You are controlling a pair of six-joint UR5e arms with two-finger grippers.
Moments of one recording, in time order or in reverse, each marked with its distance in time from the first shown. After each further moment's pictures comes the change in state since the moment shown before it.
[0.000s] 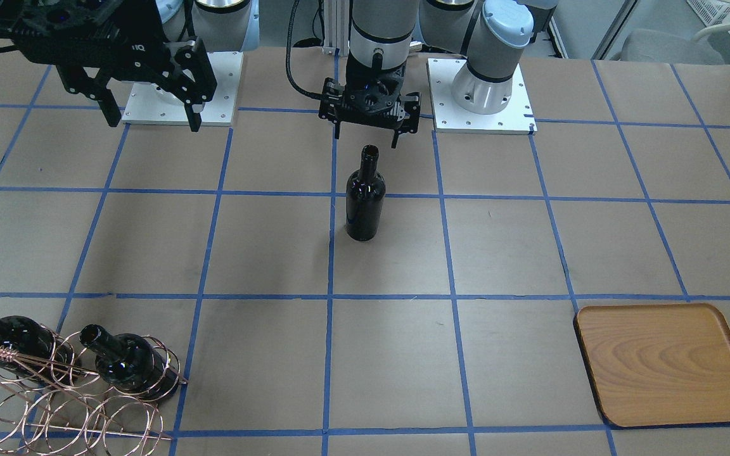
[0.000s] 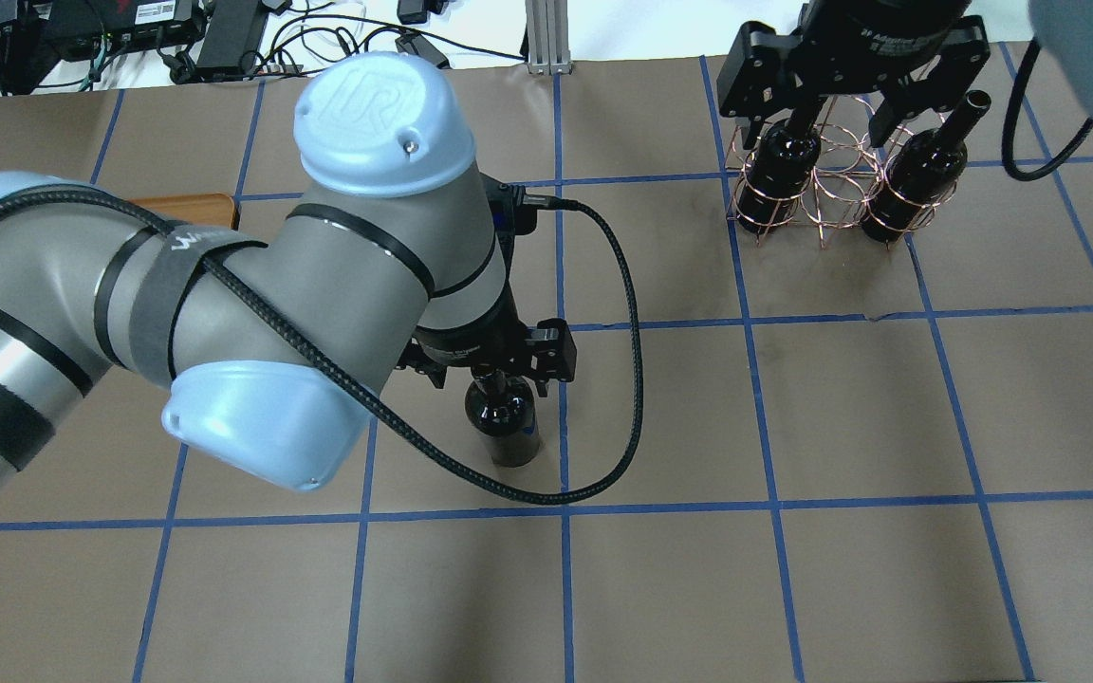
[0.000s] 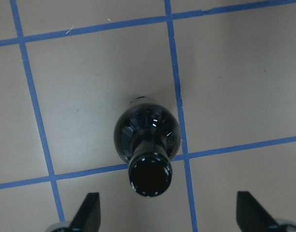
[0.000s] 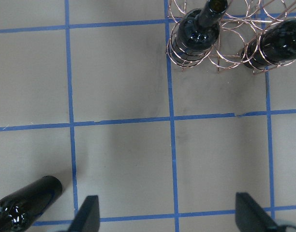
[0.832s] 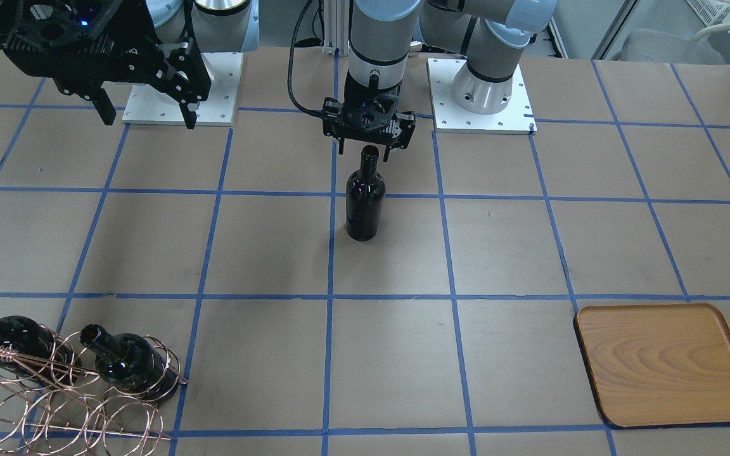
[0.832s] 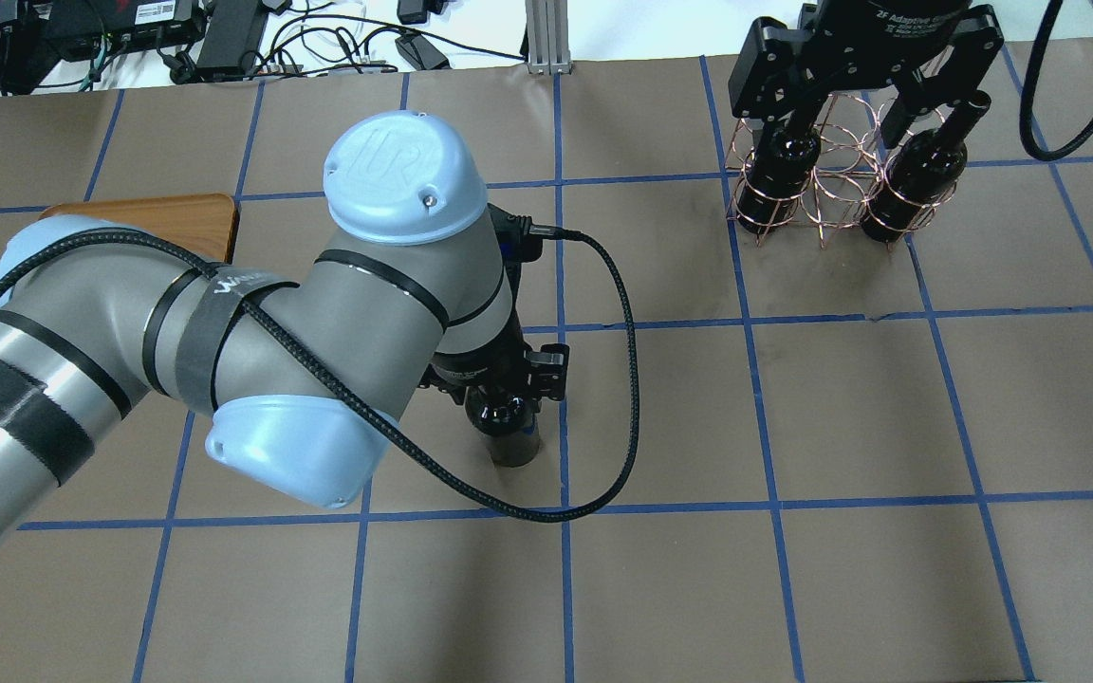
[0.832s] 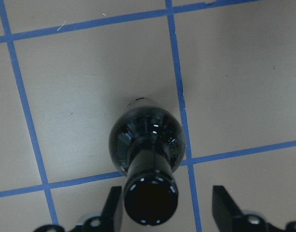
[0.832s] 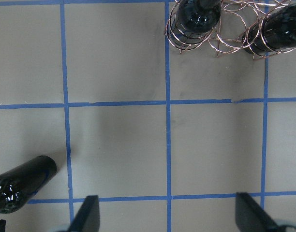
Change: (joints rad) left arm 0.001 -0.015 -0.039 0.046 0.003 0.011; right arm 0.002 0.013 -0.019 0.060 0.006 -0.035
